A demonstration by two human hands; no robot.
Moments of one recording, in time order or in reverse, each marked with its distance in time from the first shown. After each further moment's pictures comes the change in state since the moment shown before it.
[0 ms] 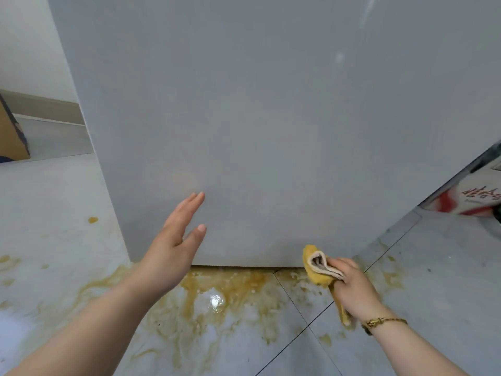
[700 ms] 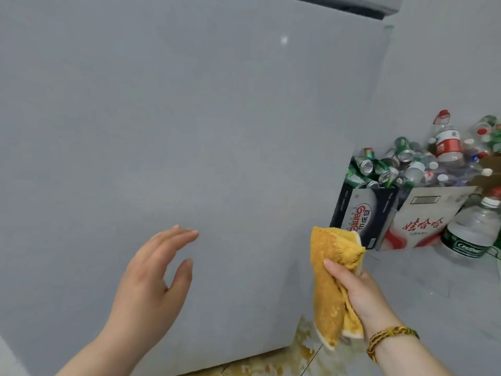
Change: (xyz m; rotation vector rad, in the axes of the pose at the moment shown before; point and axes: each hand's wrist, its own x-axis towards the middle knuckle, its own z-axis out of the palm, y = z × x) left_hand 0.012 0.186 0.084 0.401 0.251 0.664; right_hand -0.036 -0.016 -0.205 1.152 0.222 0.086
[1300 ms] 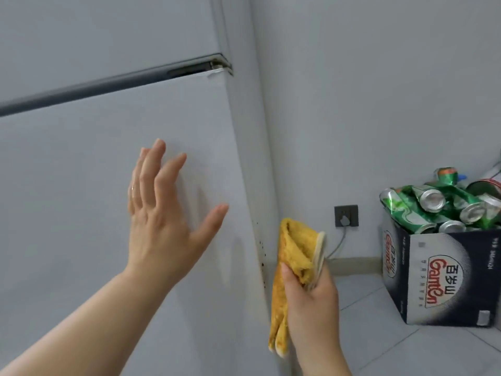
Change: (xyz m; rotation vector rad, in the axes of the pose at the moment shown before) left_hand 0.167 0.156 0.171 0.550 0.391 0.296; right_hand 0.152 -0.071 -0.072 0.264 -0.220 -0.396
